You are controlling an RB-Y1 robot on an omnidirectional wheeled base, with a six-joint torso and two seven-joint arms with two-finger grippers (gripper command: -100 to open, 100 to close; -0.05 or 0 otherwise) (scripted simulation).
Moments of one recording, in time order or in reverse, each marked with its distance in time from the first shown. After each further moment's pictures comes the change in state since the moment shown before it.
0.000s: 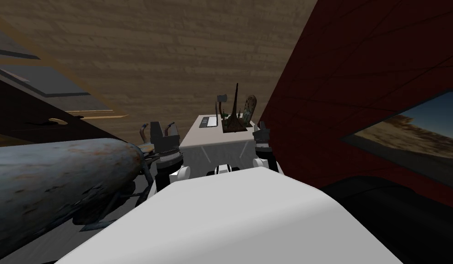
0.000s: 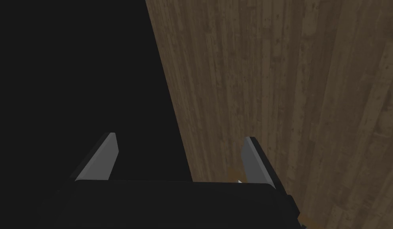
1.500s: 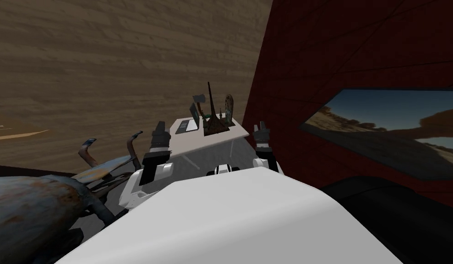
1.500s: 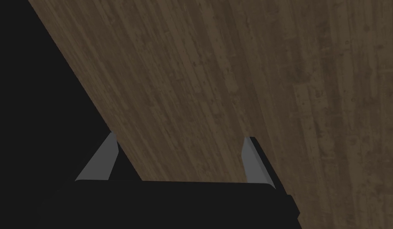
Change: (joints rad) left arm -0.146 0.213 0.264 0.146 -0.075 0.357 0.035; right arm 0.000 0.000 0.000 0.000 0.000 0.000 0.000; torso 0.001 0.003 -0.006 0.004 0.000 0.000
